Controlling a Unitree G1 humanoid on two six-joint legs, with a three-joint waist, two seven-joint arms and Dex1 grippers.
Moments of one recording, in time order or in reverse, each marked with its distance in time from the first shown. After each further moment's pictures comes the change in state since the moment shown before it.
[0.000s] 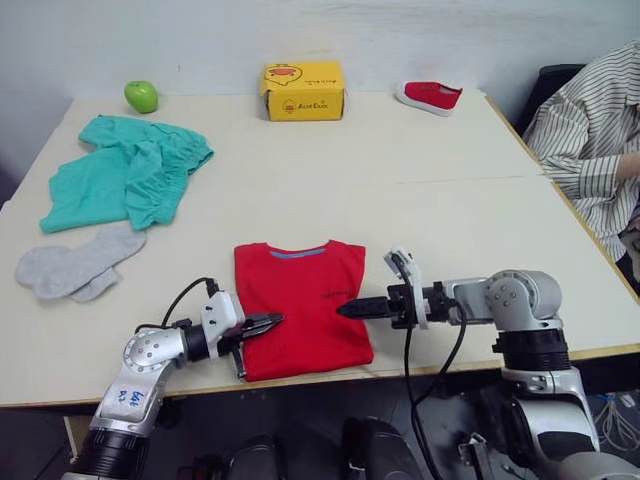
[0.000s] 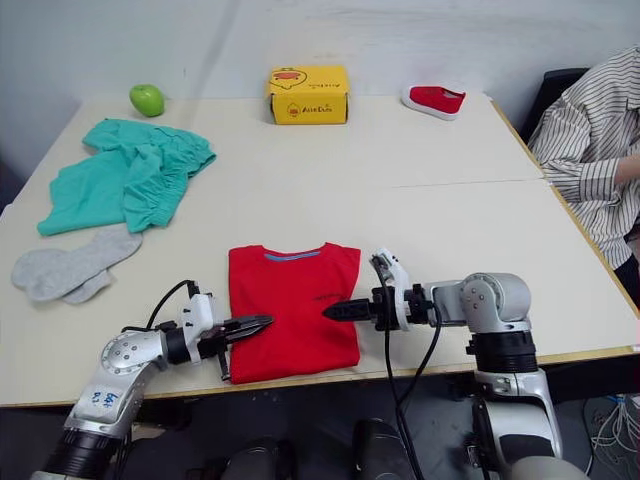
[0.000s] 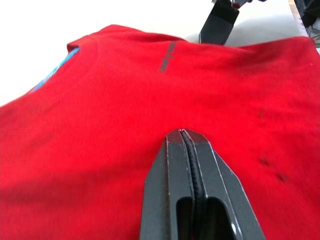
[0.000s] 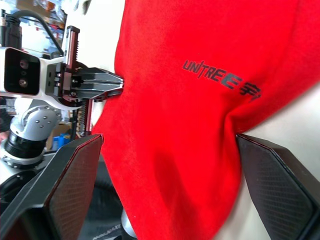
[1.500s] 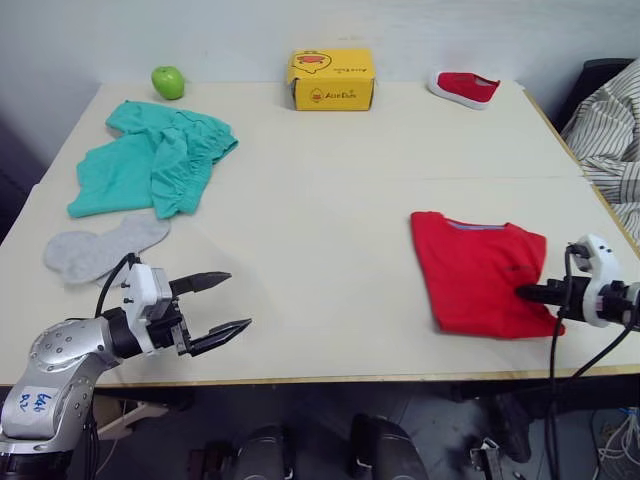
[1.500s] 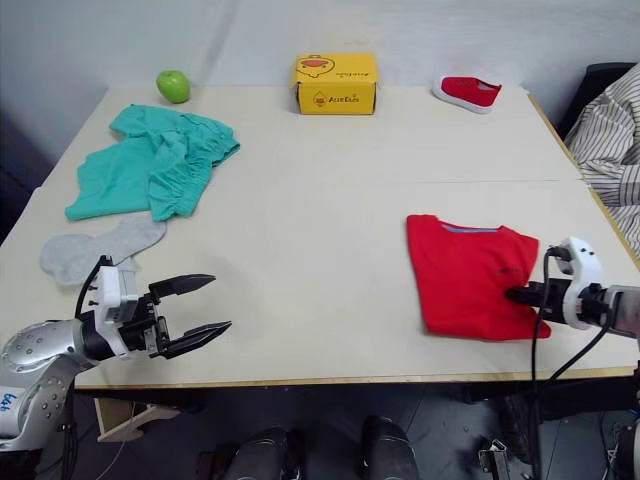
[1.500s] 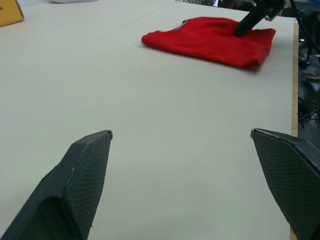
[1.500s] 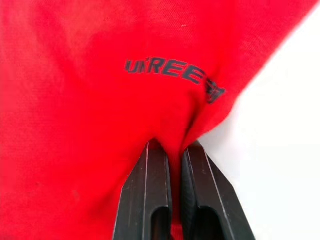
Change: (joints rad) left arm 0.126 0.184 0.307 -0.288 -0.328 0.307 -0.062; right arm 0.119 -0.666 -0.104 0.433 -0.240 -0.530 0.163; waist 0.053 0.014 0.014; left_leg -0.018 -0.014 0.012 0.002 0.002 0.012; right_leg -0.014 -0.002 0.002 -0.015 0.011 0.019
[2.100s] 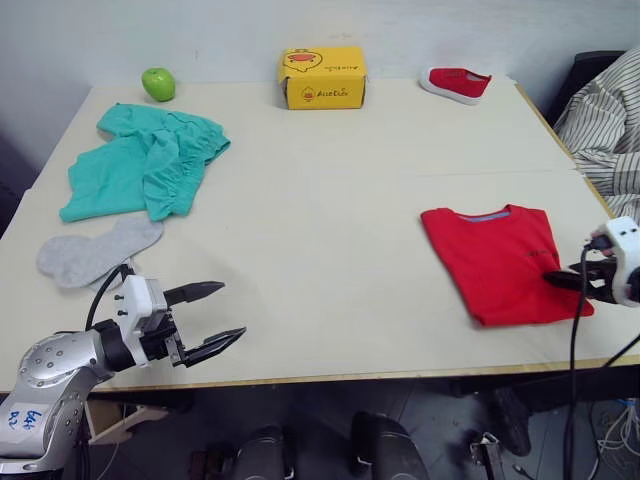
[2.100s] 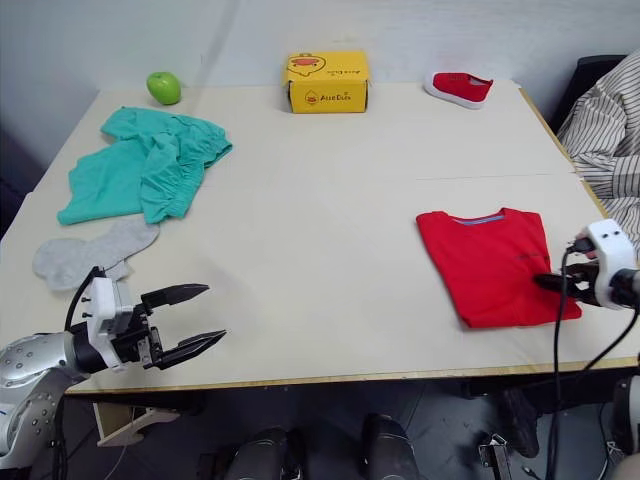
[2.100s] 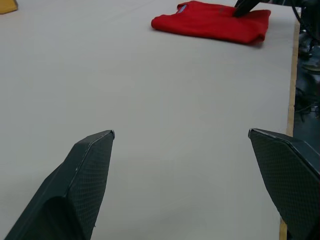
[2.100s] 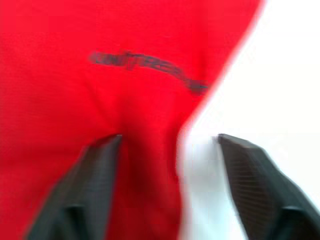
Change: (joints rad) left arm 0.087 -0.001 0.034 -0.046 0.011 -0.003 0.025; right arm -0.224 -0.035 0.144 0.565 -0.374 -0.772 0.086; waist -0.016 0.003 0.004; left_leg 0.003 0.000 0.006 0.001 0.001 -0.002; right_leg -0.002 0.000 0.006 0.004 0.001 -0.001
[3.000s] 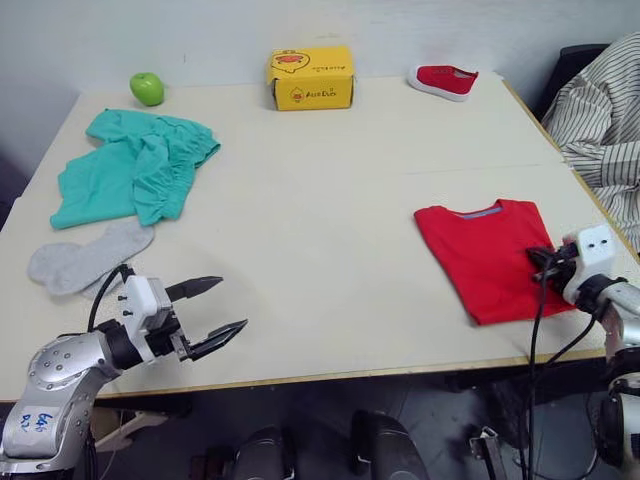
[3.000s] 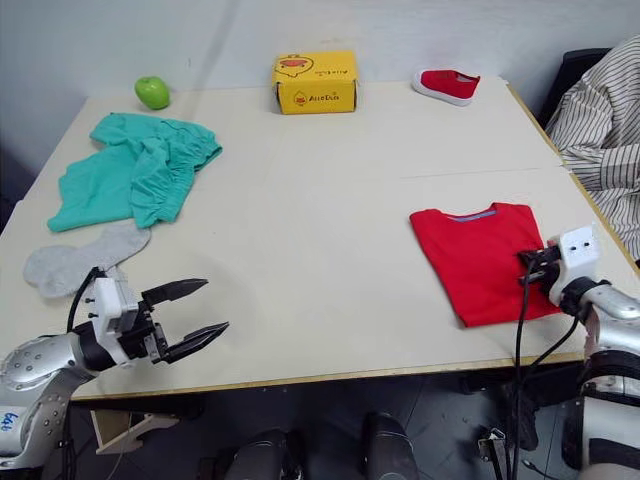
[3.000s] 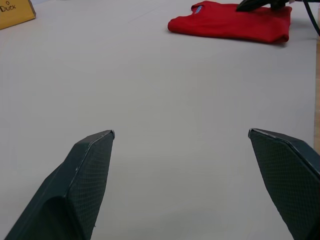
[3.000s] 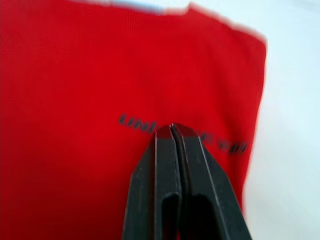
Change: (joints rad) left arm -0.018 -0.046 -0.023 0.017 0.043 -0.053 0.054; right arm 0.134 0.266 -0.232 -0.056 0.061 -0.401 -0.208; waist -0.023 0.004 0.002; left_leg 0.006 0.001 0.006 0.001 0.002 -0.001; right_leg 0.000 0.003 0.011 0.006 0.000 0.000
